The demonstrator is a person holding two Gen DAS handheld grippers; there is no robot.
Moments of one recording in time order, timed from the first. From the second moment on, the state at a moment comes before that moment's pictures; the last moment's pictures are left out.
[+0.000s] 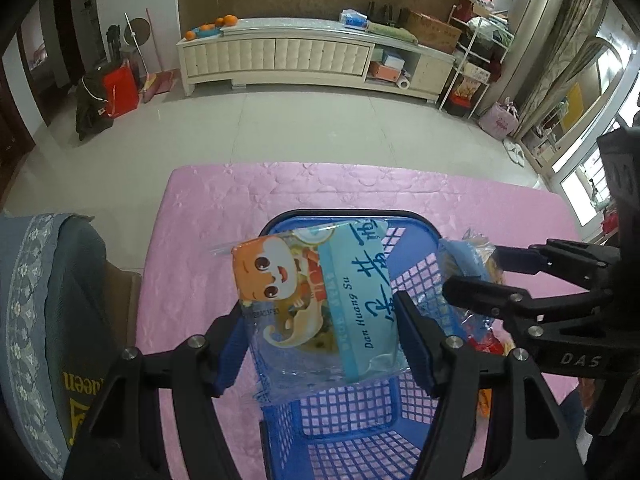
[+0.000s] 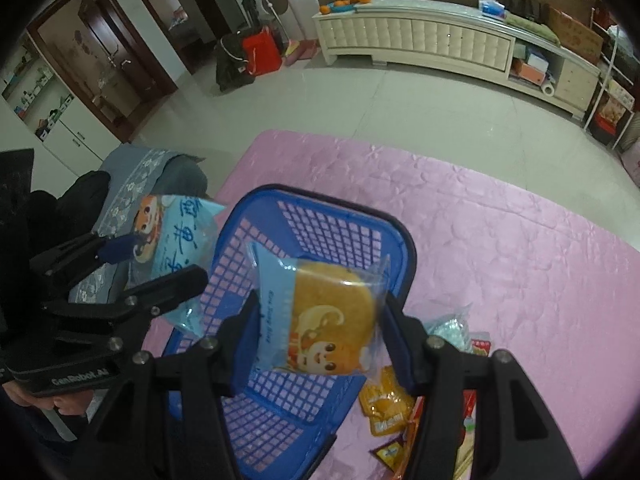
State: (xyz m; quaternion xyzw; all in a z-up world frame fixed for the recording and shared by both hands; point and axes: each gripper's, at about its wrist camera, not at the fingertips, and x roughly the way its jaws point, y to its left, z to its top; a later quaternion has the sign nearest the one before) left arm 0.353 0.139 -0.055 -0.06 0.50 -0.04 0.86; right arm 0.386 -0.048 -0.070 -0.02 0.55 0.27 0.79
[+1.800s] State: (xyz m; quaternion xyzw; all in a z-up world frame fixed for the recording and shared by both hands) left arm 0.251 0.016 -0.011 -0.02 0.46 -0.08 0.88; right arm 0.279 -0.187 -0.019 0.04 0.53 0.18 0.83
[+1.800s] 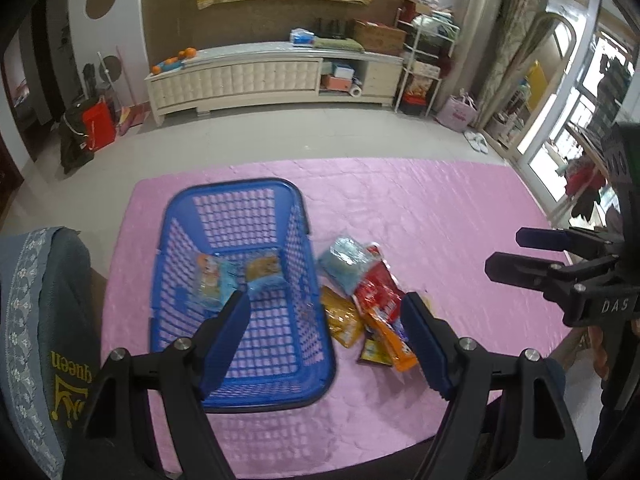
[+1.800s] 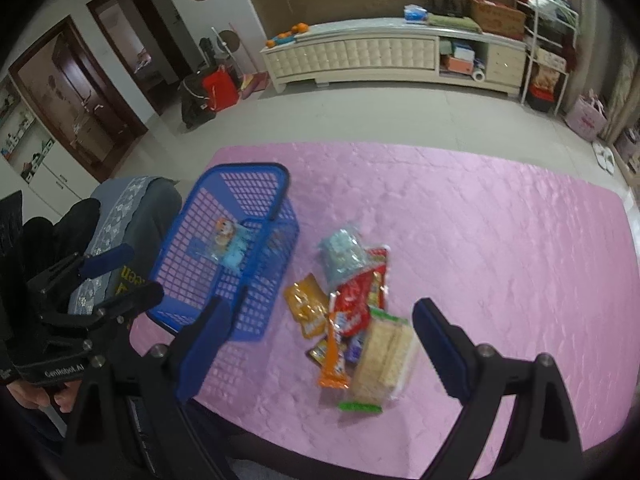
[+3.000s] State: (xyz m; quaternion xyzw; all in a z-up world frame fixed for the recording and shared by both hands) left arm 0.233 -0.087 -0.141 -0.03 0.53 -0.10 0.84; right arm 0.253 -0.285 -0.198 0.17 0.60 0.21 0.75
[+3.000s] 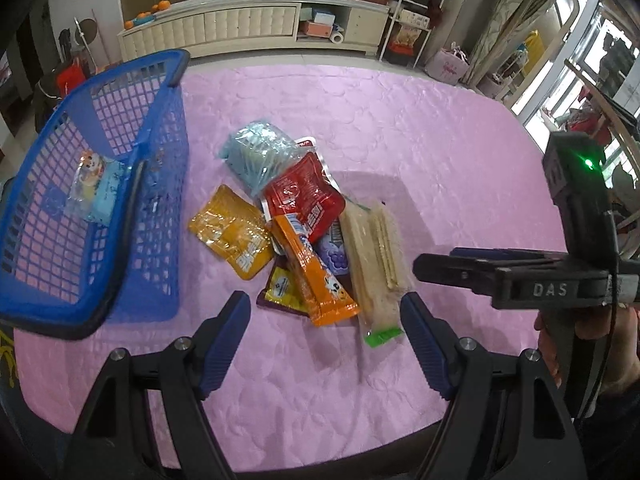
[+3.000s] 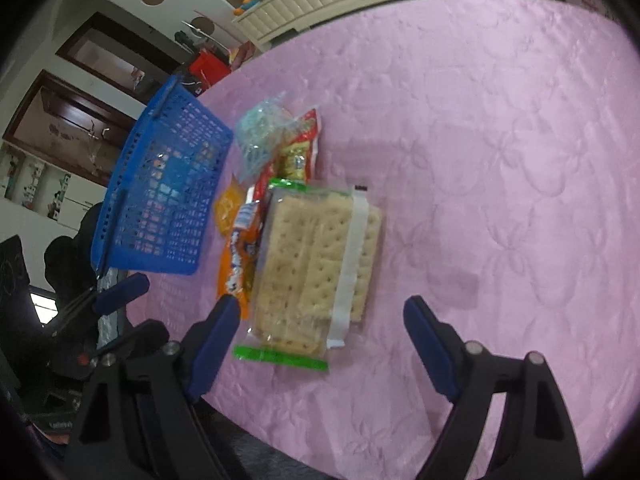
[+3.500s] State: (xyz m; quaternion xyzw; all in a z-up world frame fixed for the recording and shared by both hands) left arm 0.248 -0.095 -0.163 0.00 0.54 -0.11 0.83; right arm 0.282 -0.280 -0.228 0.18 0.64 0.20 0.72
